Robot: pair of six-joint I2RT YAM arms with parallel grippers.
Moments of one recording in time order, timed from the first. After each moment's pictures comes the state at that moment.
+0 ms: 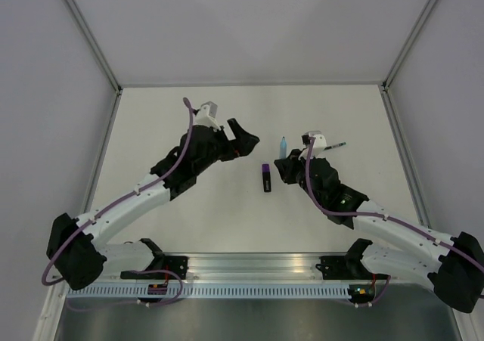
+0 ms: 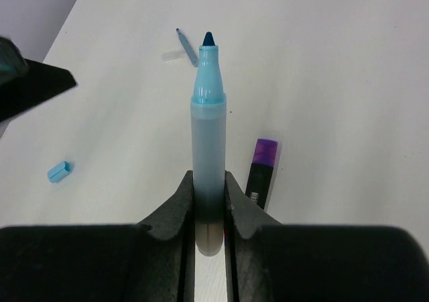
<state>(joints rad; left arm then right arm) -0.76 1.25 0.95 0.04 -0.07 -0.74 0.81 1.01 0.60 0.13 0.33 0.51</state>
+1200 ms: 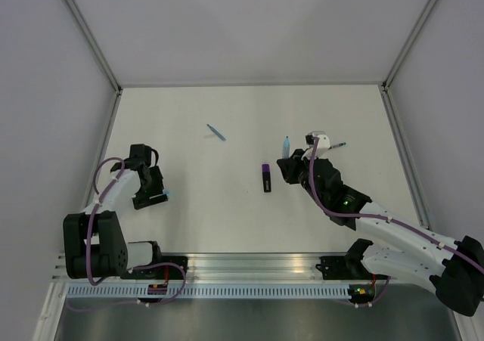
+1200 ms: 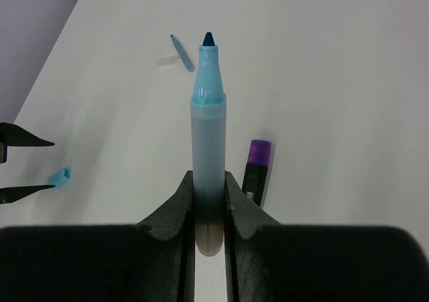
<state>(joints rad) 0.06 1.28 0.72 -0.76 -0.13 -1.82 0.80 0.97 0.60 0.09 0.36 0.53</state>
